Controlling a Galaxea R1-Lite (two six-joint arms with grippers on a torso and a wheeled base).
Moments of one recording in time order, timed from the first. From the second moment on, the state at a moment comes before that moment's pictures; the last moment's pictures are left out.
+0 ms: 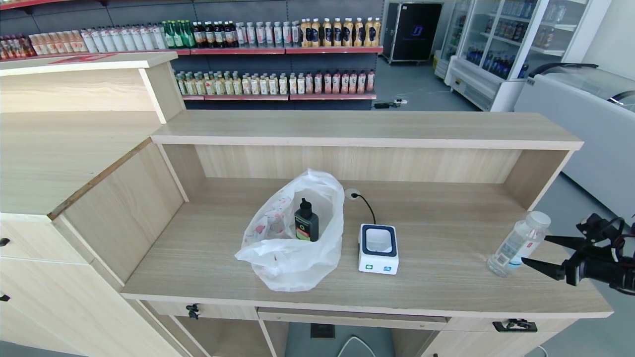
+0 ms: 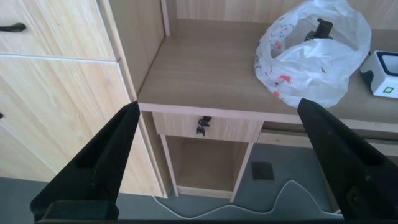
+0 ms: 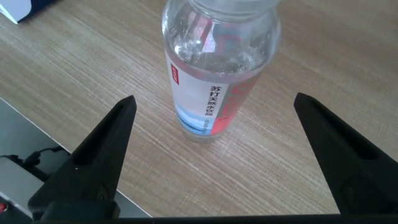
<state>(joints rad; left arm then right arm) 0.00 0.00 0.00 0.00 0.03 -0.01 -0.60 2.19 -0.85 -0.67 0.97 -0.80</state>
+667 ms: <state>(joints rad) 0.00 0.00 0.00 0.00 0.03 -0.01 -0.56 2.22 -0.87 -0.67 0.99 -0.81</state>
